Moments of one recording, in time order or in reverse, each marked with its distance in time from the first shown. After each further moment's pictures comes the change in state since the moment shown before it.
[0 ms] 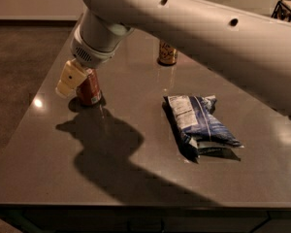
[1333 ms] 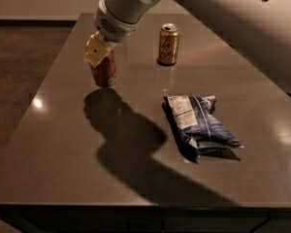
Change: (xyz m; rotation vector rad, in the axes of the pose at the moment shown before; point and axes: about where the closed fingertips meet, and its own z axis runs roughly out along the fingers) arm 0.005 -0.055 -0.051 0.062 0.010 -0.003
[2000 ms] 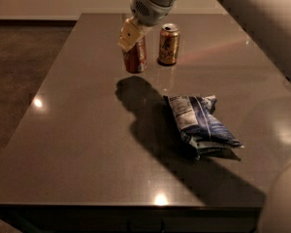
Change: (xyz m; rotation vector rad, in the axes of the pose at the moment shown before) arm 0.043 -0.088 -0.027 0.073 0.072 0.116
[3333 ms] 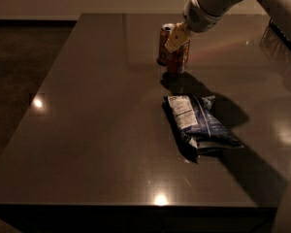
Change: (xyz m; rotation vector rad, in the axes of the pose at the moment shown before) arm 0.097 -0.097 -0.016 0.107 0.017 0.219
